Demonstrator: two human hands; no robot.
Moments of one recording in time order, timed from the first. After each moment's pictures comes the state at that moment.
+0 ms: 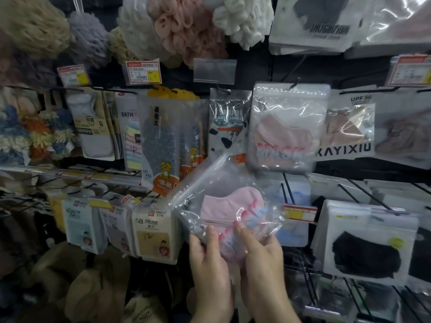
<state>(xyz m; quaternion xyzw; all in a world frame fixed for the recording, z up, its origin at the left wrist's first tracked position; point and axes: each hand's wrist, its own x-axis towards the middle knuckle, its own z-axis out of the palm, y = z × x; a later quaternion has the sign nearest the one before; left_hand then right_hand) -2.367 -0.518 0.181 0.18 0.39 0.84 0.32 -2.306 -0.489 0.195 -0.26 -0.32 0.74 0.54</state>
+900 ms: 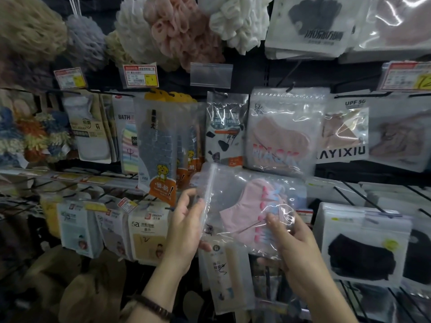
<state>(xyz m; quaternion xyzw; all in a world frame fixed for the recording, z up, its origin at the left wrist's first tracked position) -2.445 -0.509 0.222 0.39 0.55 0.69 0.26 -2.240 -0.444 0.208 -0.30 -0.52 0.63 0.50</state>
